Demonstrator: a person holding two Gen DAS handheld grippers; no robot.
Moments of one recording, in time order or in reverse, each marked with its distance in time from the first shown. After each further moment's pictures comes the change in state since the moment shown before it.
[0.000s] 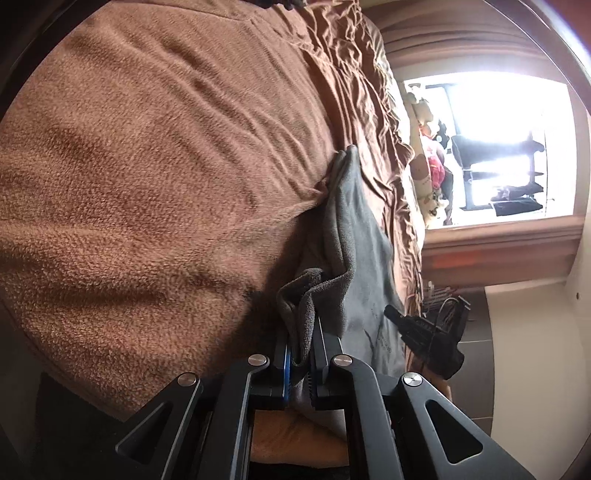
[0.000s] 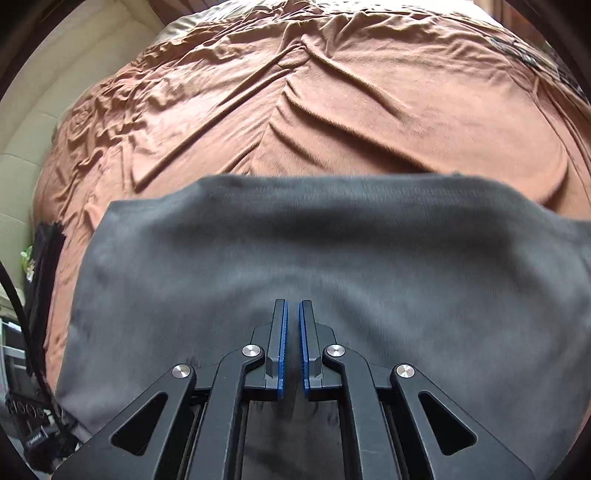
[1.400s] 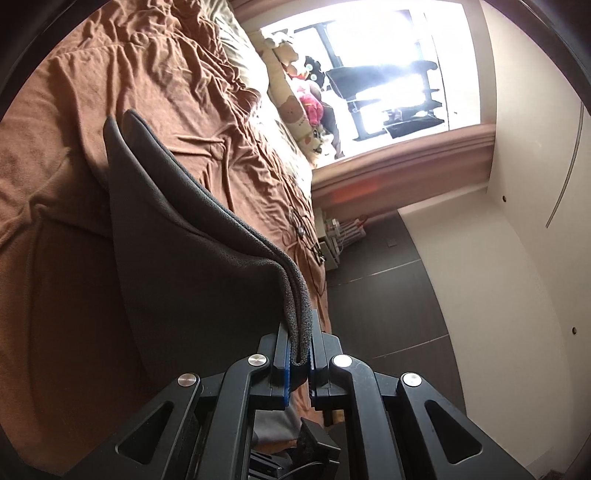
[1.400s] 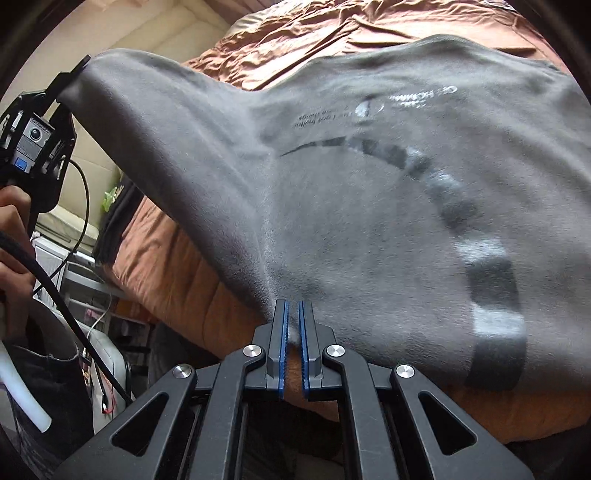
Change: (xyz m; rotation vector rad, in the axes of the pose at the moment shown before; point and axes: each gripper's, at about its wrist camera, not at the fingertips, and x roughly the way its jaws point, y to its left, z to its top) left arm 0.058 -0.202 -0.018 0.316 0.181 -0.329; right arm -0.089 -0.037 -0.176 -0.033 -0.018 0.282
